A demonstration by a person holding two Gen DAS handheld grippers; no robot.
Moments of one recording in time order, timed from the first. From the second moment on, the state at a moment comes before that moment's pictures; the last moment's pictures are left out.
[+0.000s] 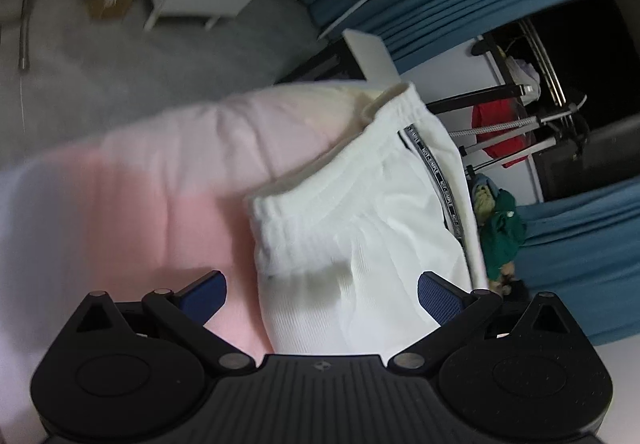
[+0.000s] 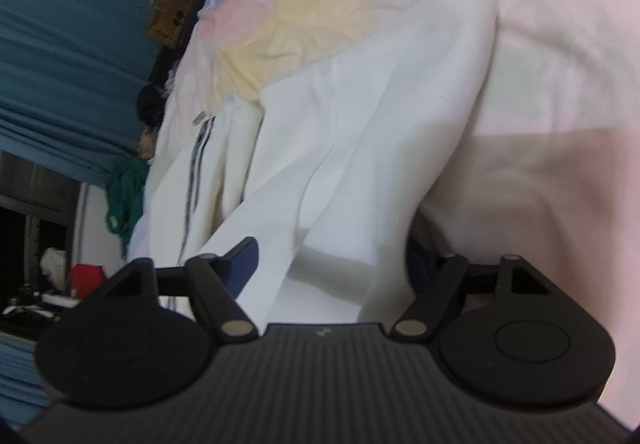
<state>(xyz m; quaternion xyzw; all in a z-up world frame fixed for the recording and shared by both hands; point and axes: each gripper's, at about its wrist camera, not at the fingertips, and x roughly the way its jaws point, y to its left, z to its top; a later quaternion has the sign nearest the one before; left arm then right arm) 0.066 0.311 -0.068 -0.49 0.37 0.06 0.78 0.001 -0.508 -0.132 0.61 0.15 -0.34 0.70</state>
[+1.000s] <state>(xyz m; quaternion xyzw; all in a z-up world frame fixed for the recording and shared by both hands) 0.134 0.264 -0.124 -0.58 0.41 -0.03 0.71 -0.022 -0.532 -0.150 0.62 0.04 -0.40 0.67</state>
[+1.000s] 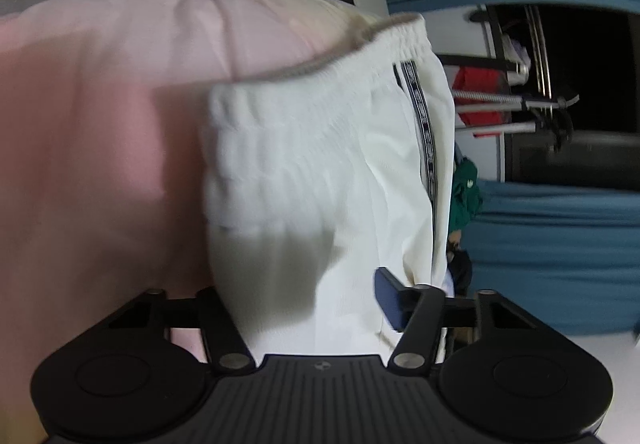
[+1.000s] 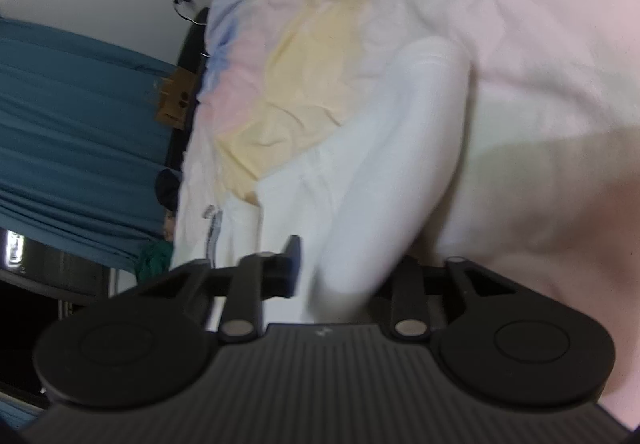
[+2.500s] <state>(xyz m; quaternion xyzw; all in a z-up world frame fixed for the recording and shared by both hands) 0.214 0.235 0.014 -0.48 0.27 -0.07 0.83 0.039 -0.533 -0.046 0.52 0.01 -0.39 0.76</state>
